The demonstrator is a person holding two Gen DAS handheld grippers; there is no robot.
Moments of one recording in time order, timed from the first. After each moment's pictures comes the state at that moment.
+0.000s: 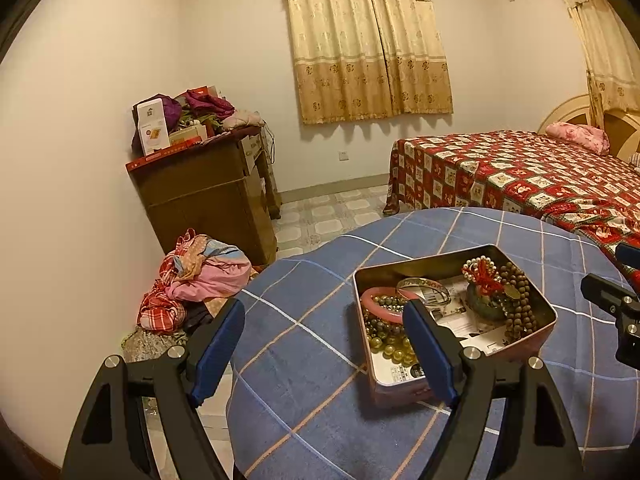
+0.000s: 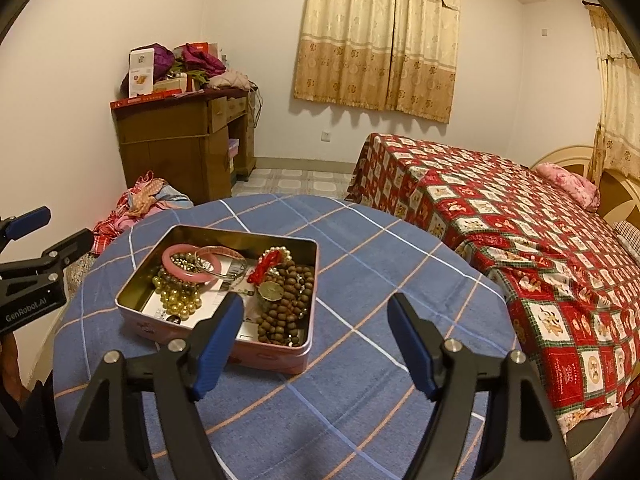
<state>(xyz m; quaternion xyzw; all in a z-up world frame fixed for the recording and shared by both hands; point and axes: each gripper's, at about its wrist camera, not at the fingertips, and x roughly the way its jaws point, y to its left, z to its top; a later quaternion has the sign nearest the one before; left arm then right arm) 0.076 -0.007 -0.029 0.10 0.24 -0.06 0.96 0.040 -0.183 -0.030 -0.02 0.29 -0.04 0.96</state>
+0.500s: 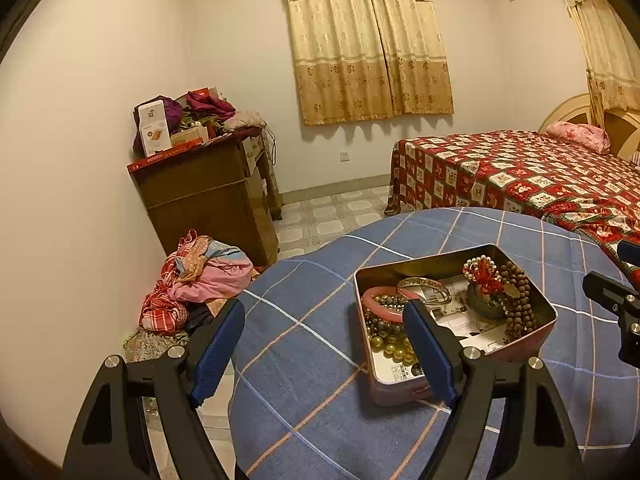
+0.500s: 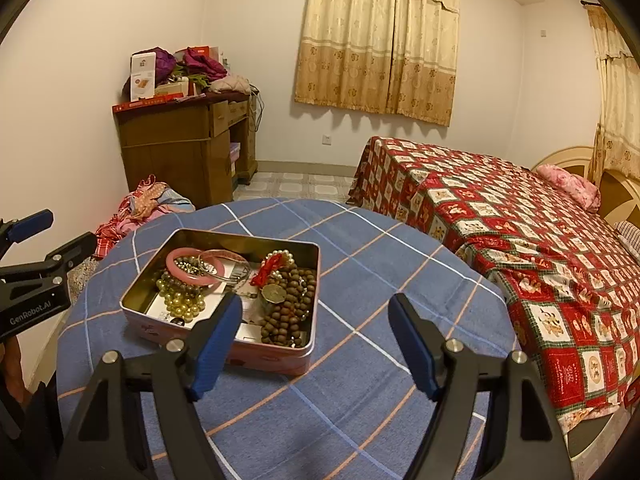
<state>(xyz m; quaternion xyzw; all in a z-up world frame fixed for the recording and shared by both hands) 0.074 -0.006 -0.028 0.10 0.24 -0.06 0.96 0.037 -0.182 -0.027 -0.02 0.29 -0.04 0.96</state>
